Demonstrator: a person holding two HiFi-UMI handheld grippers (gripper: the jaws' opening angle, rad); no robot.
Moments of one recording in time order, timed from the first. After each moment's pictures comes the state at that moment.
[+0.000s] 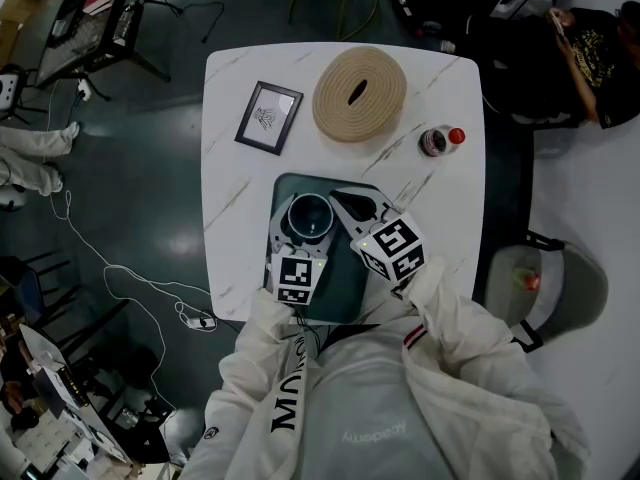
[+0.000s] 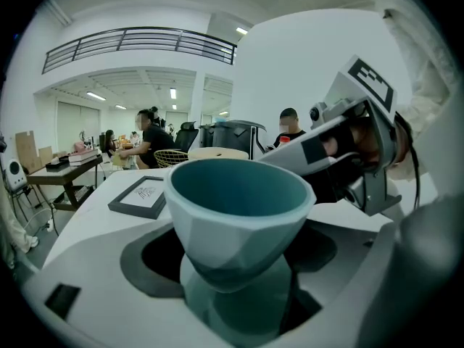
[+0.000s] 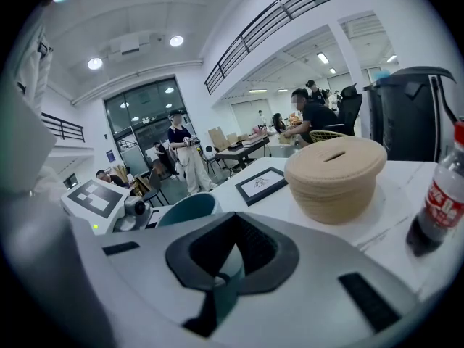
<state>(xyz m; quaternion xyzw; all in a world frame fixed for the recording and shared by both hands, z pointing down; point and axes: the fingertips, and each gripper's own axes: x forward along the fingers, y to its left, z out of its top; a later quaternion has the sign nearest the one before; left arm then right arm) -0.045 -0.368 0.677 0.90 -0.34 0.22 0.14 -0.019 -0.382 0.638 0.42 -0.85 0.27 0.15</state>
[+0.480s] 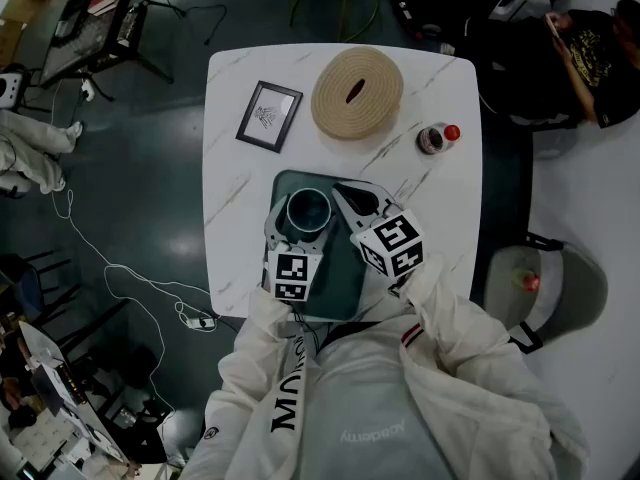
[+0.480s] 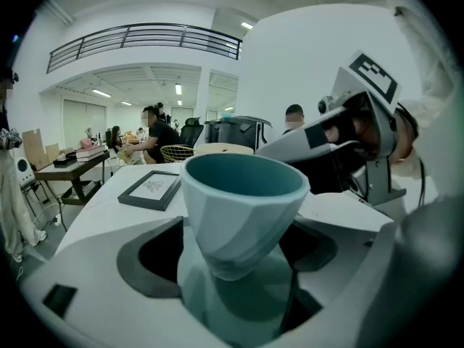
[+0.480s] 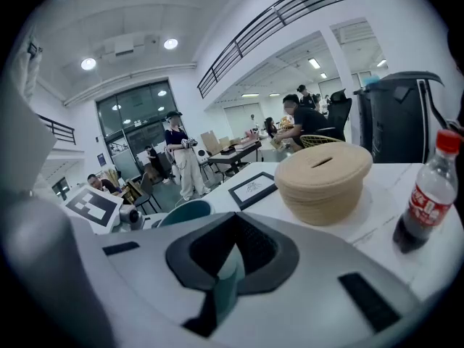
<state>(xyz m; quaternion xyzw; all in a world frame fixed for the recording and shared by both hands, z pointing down) -0.056 -0.363 0.684 0.89 -0.36 0.24 0.15 -0.005 -0.382 0.631 0.46 -0.84 0.27 0.14</state>
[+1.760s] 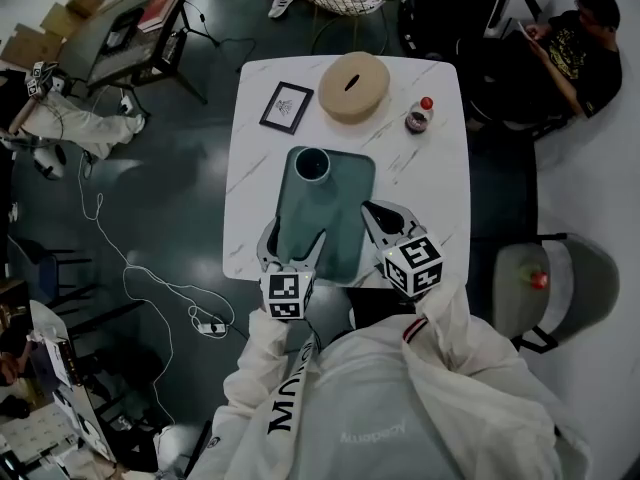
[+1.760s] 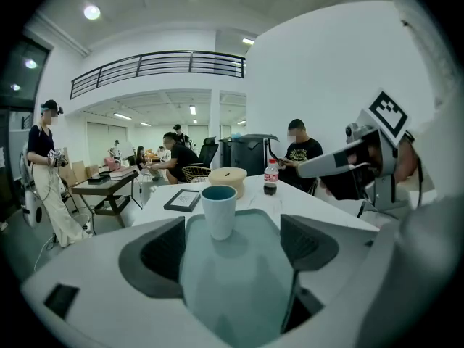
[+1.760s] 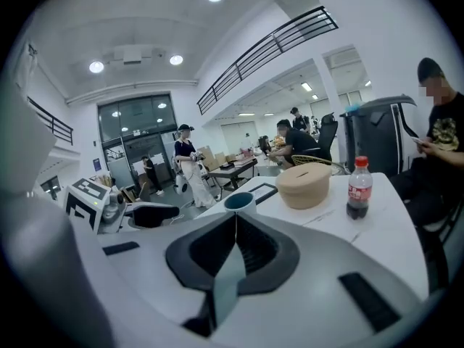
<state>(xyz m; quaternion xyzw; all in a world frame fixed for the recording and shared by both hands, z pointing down) -0.121 -0.236 0.590 0.87 -0.44 0.21 0.11 0.017 -0.233 0.555 0.50 -0.83 0.23 0.09</state>
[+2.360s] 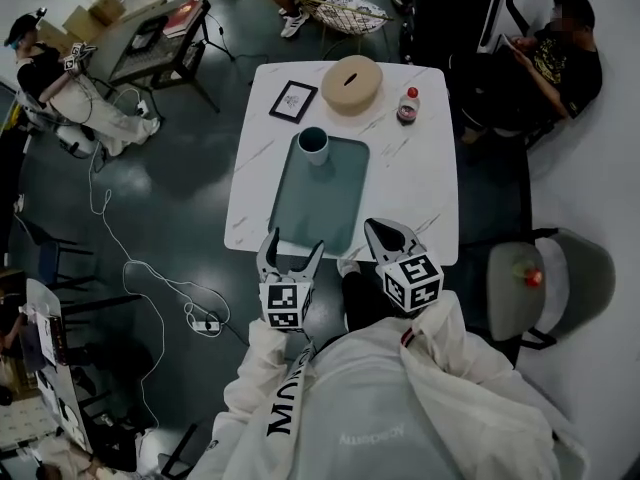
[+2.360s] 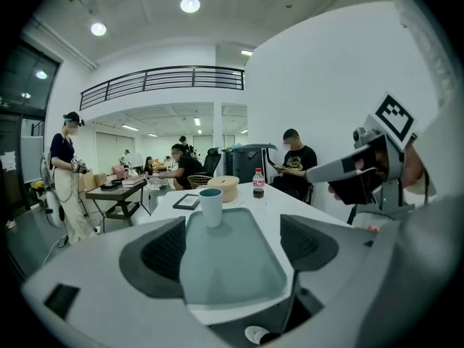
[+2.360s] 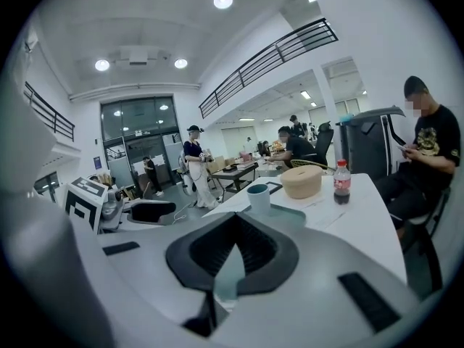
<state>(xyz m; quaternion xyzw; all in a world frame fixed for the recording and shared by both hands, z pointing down) -0.141 -0.117 0.550 0.86 -0.46 0.18 0.08 0.007 -0.103 0.527 0.52 -0.83 0.21 0.08</state>
